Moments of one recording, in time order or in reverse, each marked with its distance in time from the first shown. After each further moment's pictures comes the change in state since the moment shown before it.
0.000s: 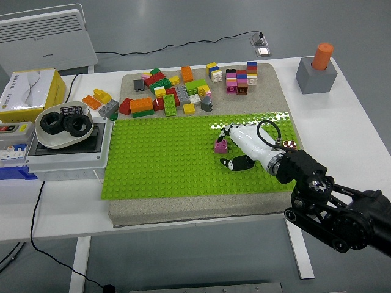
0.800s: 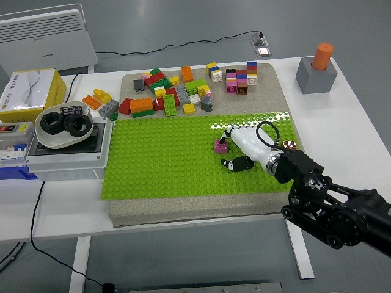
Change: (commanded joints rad) left arm 0.001 0.001 -0.001 0.000 -0.001 -0.002 -0.002; right arm 0.020 0.028 -0.019 -0.070 0.016 -0.005 0.007
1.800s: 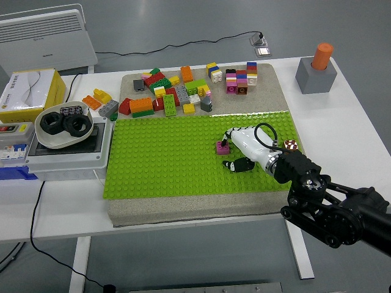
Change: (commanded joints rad) left arm -0.003 0.001 -0.002 0.000 0.003 -0.001 0.000; right arm 0.027 0.018 -0.032 -0.067 -0.038 0.005 0.007
